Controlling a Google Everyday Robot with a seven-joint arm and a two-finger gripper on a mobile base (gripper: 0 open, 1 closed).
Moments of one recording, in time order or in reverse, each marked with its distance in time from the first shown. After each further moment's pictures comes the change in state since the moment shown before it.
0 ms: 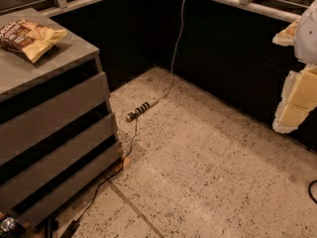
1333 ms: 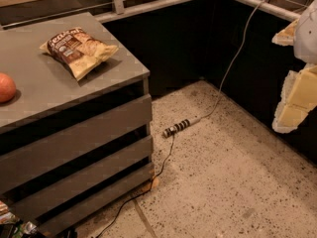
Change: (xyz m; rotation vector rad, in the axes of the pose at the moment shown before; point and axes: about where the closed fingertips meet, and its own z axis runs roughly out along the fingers) arm 0.000 0.000 0.000 0.000 0.000 0.000
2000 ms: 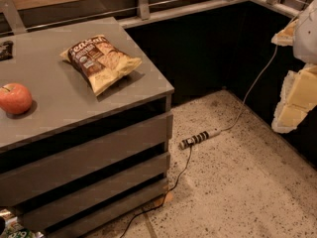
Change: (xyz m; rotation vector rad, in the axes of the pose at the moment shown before) arm 0.000 0.000 0.000 0.000 0.000 0.000
